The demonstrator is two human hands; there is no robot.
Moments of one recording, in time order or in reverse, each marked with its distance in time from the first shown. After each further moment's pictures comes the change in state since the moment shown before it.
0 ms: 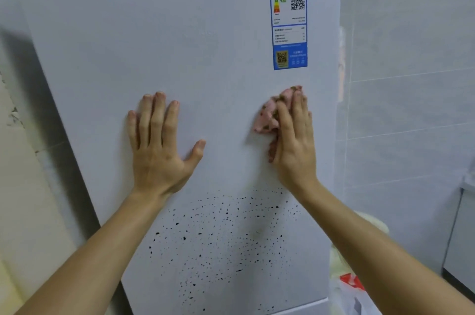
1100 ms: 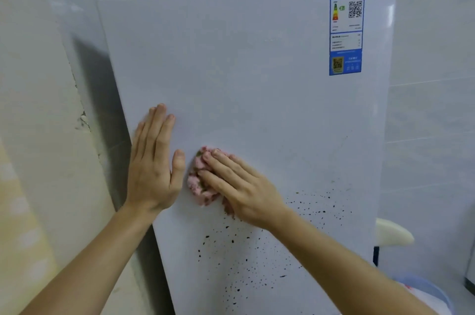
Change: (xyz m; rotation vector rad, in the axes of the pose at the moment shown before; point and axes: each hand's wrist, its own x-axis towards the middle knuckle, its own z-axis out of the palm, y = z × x) left_hand -0.022 -0.100 -0.051 -0.252 -0.084 0.017; right_hand -0.039 -0.129 0.092 -0.024 -0.307 -0.618
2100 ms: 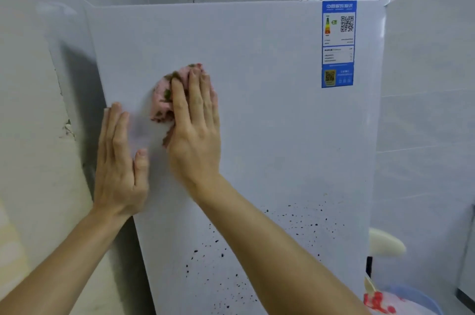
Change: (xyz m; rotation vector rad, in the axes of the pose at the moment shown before) left_hand 0.004 -0.029 -0.006 -0.072 0.069 -0.115; right_hand 0.151 -0.018 0.009 0.146 0.613 0.531
